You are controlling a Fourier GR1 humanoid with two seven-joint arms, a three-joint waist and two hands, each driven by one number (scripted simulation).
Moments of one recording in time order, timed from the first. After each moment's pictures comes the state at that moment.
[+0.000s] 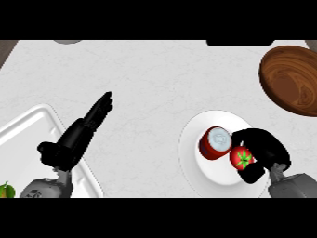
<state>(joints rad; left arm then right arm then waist) -0.09 0.12 -0.15 -1.60 0.01 -0.16 0.06 -0.13 -0.36 0.30 -1.50 0.78 0.40 0.36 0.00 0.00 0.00</state>
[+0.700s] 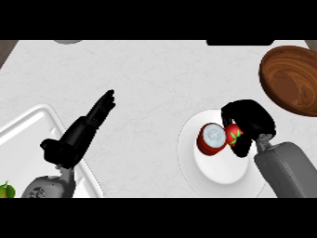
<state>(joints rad) -0.11 0.10 -0.14 -1.59 -0.01 -0.18 0.07 -0.37 -0.32 0.30 -1.37 0.95 0.35 0.25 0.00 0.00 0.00</state>
